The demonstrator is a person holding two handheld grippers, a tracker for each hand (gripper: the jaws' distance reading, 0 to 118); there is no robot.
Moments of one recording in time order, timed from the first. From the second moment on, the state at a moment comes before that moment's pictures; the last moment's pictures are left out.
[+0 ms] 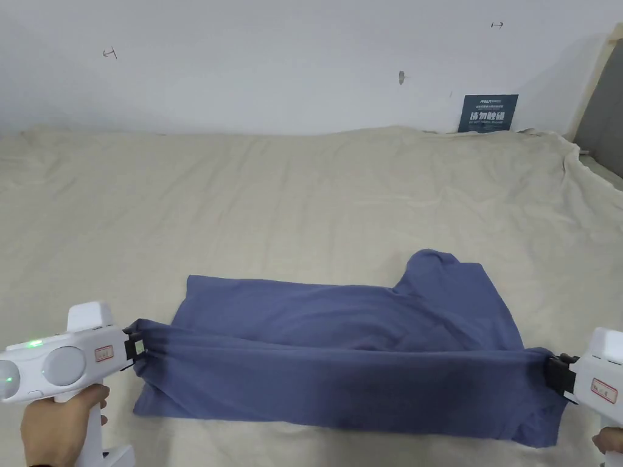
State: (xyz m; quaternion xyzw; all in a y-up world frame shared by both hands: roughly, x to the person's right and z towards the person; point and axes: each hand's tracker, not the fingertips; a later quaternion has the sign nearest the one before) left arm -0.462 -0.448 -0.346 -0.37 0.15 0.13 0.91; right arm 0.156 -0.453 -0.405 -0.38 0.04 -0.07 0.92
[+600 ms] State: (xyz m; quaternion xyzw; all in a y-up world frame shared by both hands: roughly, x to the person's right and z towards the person) left arm -0.454 -0.509 -0.395 -0.46 0.16 0.07 0.87; right arm 0.140 -0.517 -0.454 -0.47 0.00 -0.03 0.88
